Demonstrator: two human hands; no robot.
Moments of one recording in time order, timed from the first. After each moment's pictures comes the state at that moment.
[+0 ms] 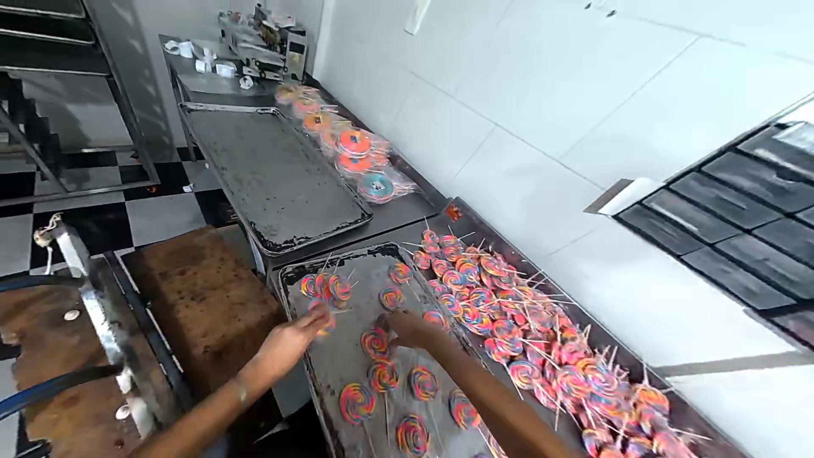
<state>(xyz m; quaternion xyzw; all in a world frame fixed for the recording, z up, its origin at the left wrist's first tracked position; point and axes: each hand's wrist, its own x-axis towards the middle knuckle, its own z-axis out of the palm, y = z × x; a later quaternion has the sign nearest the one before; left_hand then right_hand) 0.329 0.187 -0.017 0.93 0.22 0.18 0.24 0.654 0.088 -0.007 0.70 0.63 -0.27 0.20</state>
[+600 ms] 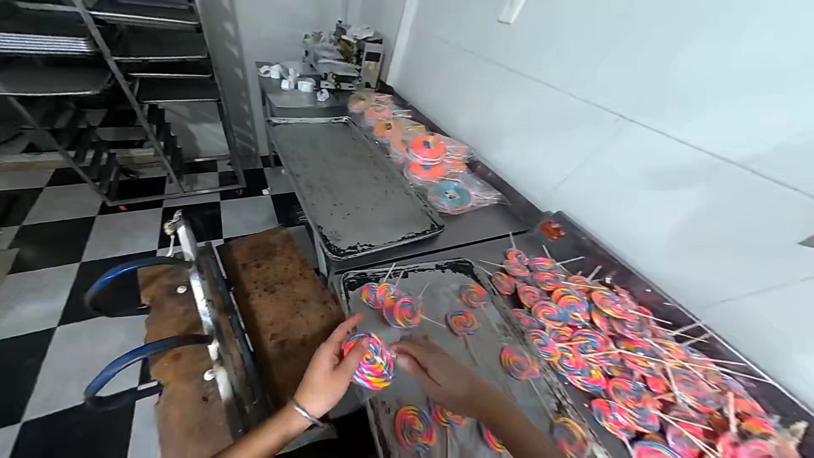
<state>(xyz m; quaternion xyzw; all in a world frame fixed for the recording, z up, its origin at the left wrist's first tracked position) 0.284 0.144 0.047 0.52 0.36 0.31 0.72 0.510 0.087 0.081 0.54 0.77 -0.29 -0.15</state>
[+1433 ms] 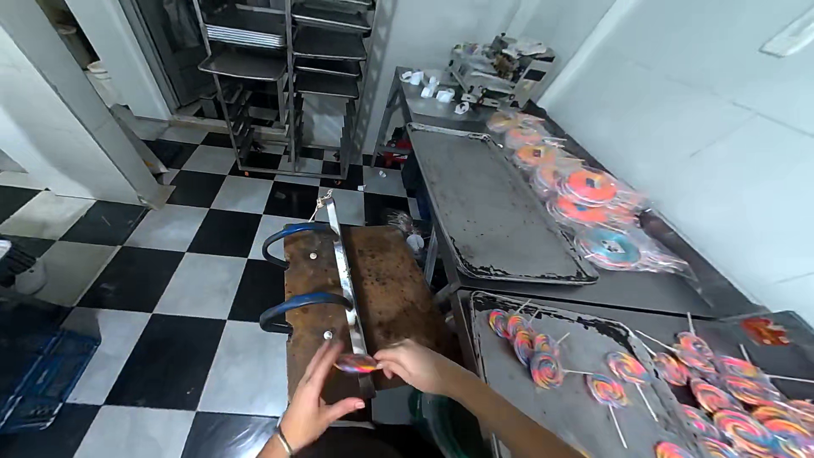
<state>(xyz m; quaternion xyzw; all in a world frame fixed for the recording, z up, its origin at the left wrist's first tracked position) 0.020 0.072 -0.040 0.60 0.48 0.46 0.45 0.256 0.171 0.041 0.35 0.86 -0.36 0.06</state>
